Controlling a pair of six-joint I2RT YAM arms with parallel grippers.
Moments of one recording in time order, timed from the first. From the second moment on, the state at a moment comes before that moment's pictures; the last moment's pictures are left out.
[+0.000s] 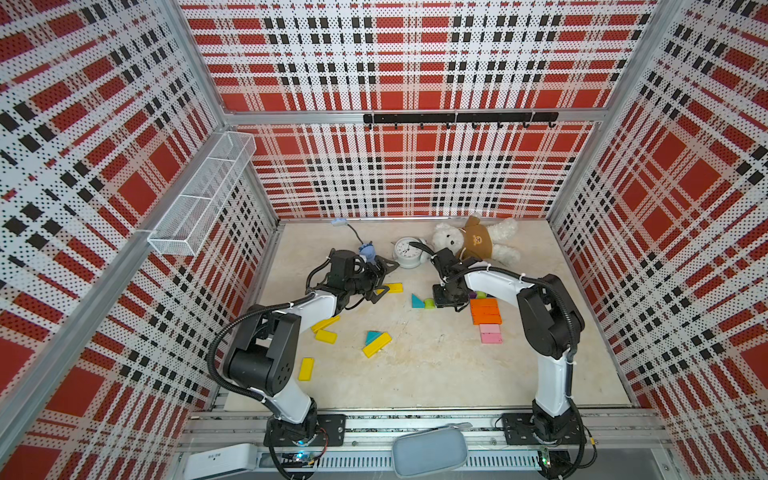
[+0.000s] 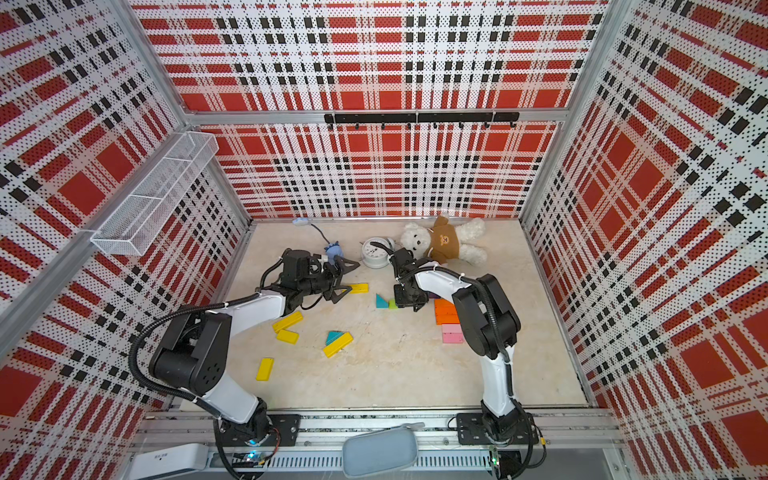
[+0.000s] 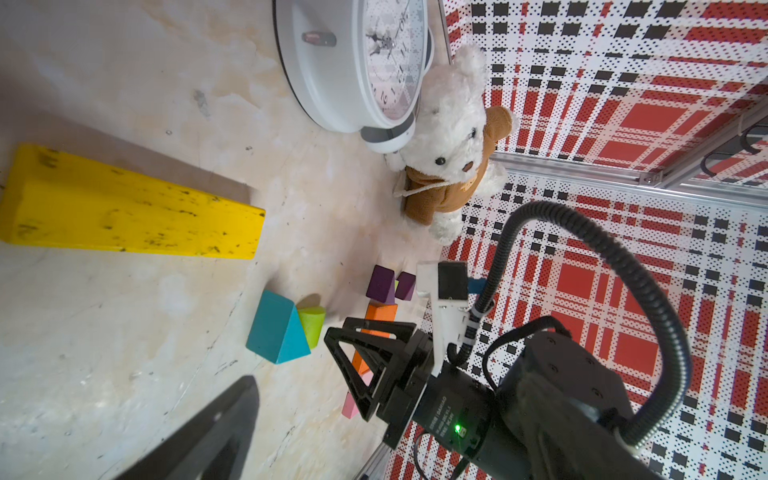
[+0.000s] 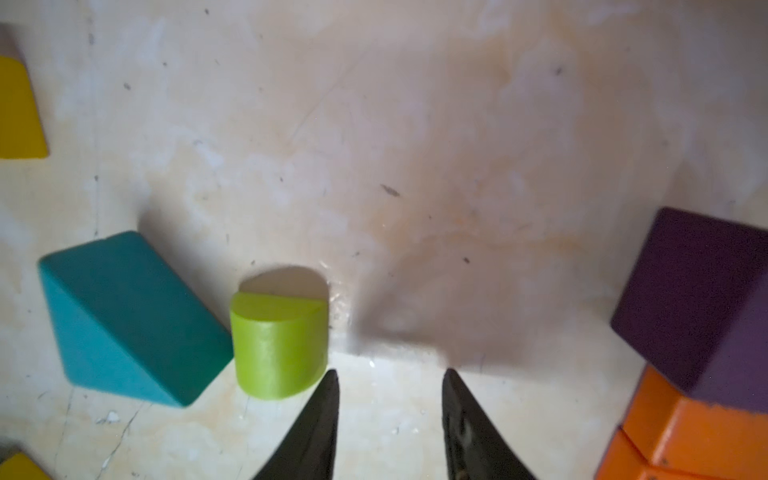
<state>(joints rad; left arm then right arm) -0.28 1.64 0.86 0.25 0.63 -1.25 0.57 1.98 1.39 -0.74 0.02 0.42</state>
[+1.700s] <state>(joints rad) -0.27 1.64 0.86 0.26 0.63 -1.25 0.61 2.00 1.38 -0.69 -0.03 0.42</state>
